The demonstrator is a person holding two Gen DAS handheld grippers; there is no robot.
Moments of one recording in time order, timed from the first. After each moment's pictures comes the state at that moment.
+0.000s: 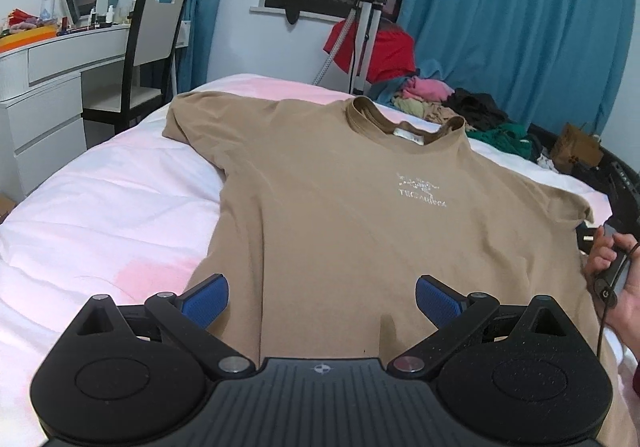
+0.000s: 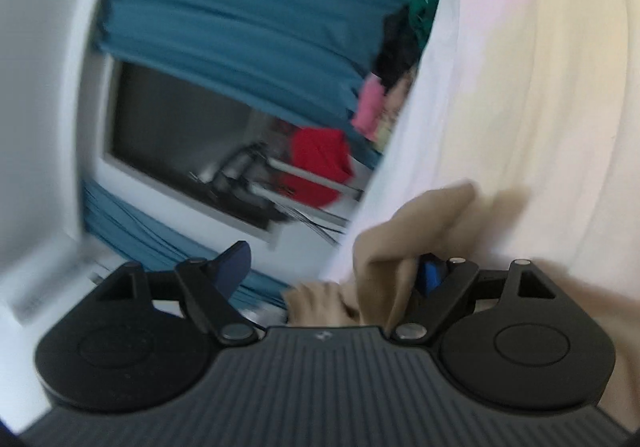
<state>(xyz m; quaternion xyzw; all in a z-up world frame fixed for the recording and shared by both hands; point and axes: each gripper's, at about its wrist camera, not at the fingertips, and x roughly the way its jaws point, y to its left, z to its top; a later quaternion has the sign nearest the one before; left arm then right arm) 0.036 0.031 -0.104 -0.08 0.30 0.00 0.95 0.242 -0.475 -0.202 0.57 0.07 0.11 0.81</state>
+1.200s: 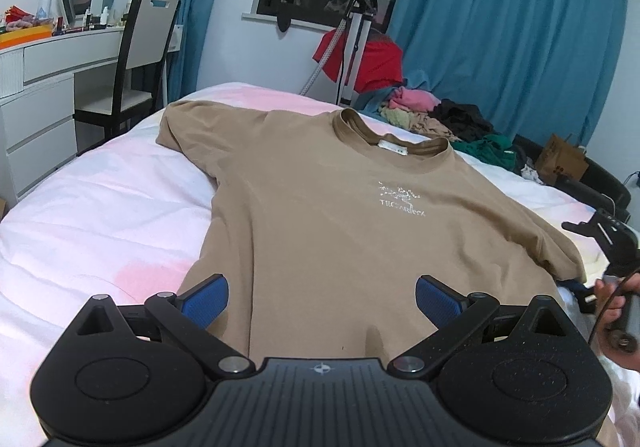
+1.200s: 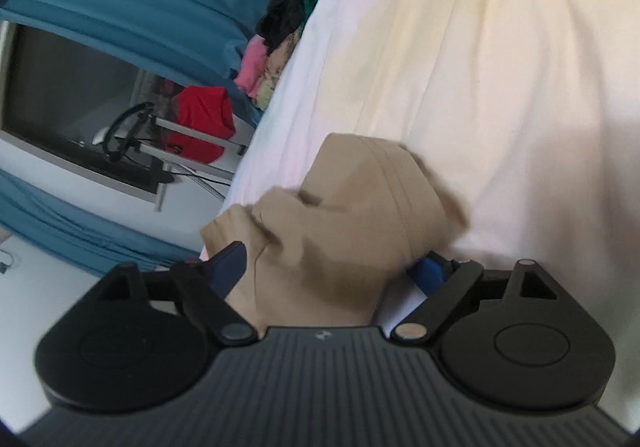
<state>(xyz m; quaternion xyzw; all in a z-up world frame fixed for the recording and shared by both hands) 0.023 0.031 -0.091 -0.10 0.29 -0.02 0.95 0.177 -0.460 -0.197 0.53 0.22 -0.01 0.82</state>
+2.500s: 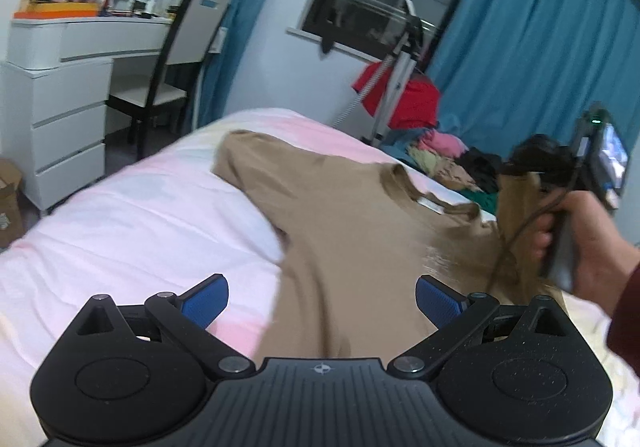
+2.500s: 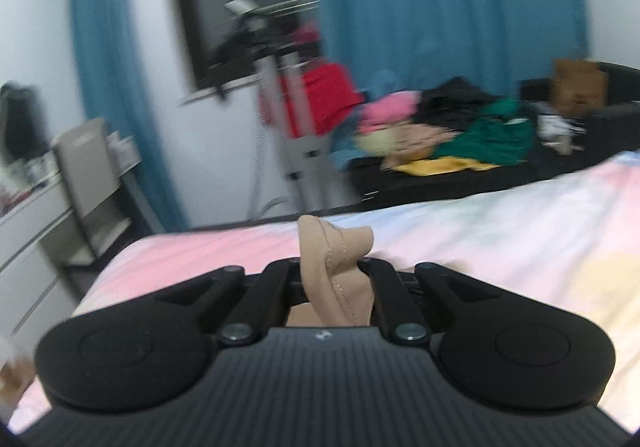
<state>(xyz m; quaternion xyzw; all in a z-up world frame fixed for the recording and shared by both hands) 0.033 0.111 -0.060 -0.18 0.26 0.02 0.95 0.296 -0.179 -0.034 0.10 0.21 0.03 0.97</state>
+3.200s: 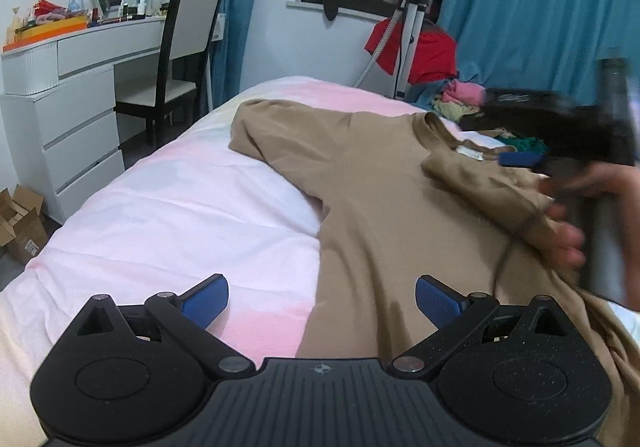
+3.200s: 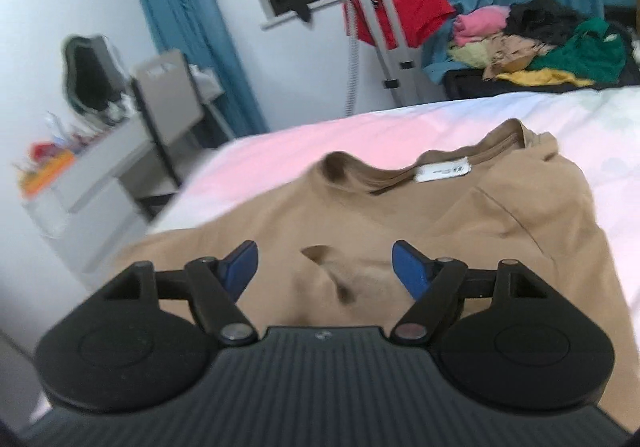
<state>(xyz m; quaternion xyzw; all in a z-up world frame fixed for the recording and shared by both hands) 0.055 0.100 -0.086 -0.09 0.31 0.04 0.94 0.259 -0.147 -0.066 0.15 0.28 0.16 0.93</state>
